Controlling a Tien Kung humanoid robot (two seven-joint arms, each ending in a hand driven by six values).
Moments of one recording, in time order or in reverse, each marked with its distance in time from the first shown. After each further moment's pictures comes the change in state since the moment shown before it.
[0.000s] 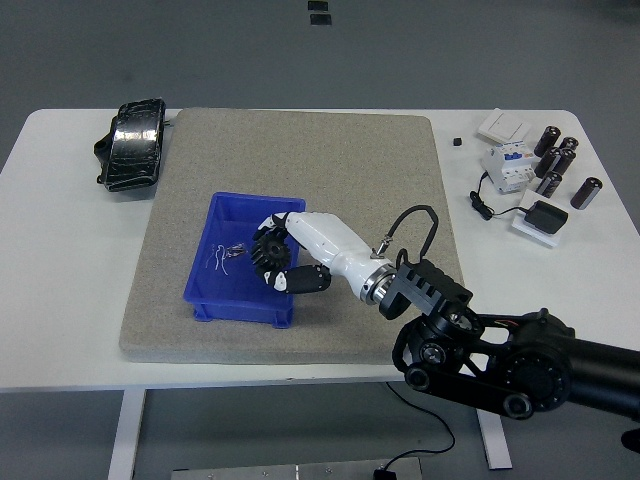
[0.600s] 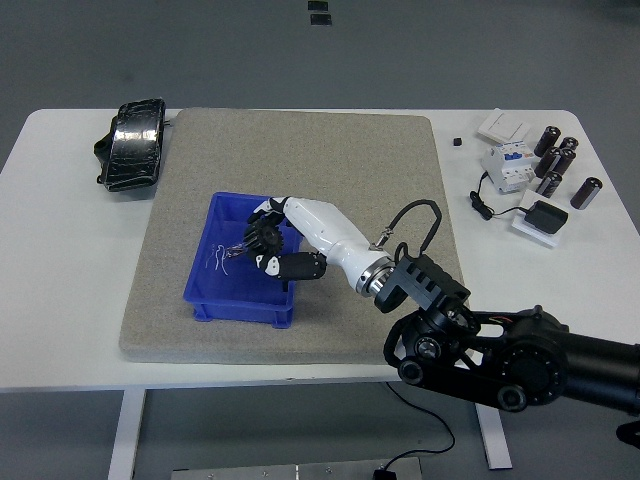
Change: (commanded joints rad) left arm -0.002 0.001 -0.006 0.002 0.005 0.003 -0.003; right arm 0.026 0.011 -0.010 -0.006 0.078 -0.057 0.021
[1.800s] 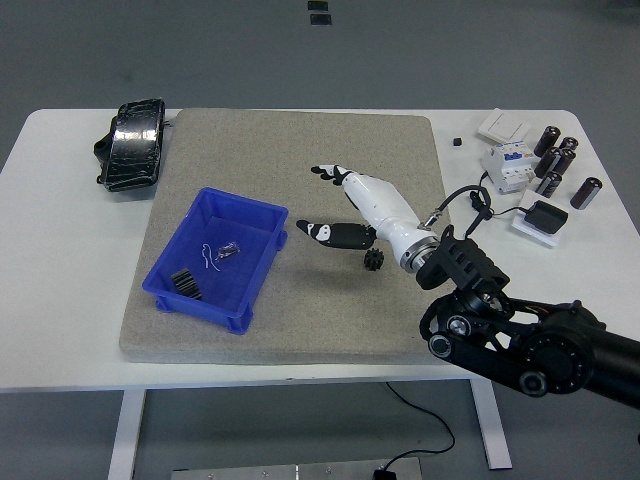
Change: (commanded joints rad) left arm -0.002 -0.003 0.002 -0.001 -0.003 0.001 0.000; right arm -0.085 -0.095 0.126 -0.080 -0.132 0.017 -0.069
